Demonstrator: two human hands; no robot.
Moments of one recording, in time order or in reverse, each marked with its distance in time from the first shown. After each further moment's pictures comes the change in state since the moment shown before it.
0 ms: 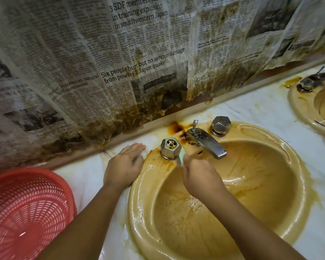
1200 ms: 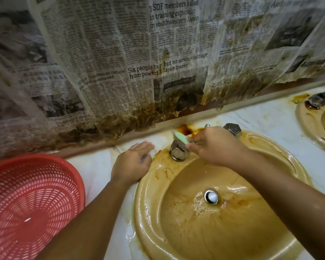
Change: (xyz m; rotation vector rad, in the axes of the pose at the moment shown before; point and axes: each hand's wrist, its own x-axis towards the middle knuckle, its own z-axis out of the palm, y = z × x) left_hand -0.003 0.003 -0.005 -0.044 -0.001 -0.014; right_hand 0.028 -0.018 -0.094 -0.058 0.012 -0.208
